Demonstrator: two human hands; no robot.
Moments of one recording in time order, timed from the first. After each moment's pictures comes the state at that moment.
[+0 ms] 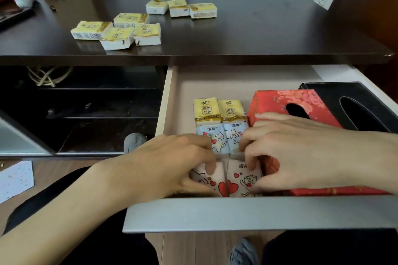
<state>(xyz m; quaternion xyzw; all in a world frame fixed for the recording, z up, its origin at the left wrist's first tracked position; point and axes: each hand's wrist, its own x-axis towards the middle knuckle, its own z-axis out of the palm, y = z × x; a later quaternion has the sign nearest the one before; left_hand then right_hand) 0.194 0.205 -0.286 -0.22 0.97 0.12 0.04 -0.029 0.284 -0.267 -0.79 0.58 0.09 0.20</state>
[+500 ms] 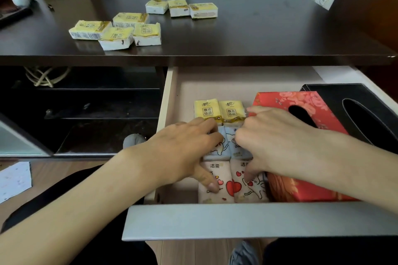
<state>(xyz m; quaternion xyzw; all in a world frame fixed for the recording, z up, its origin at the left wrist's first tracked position) 0.169 0.176 -0.306 -0.21 0.98 0.03 0.04 -0.007 0.250 -0.259 -0.79 0.57 0.22 -0.02</state>
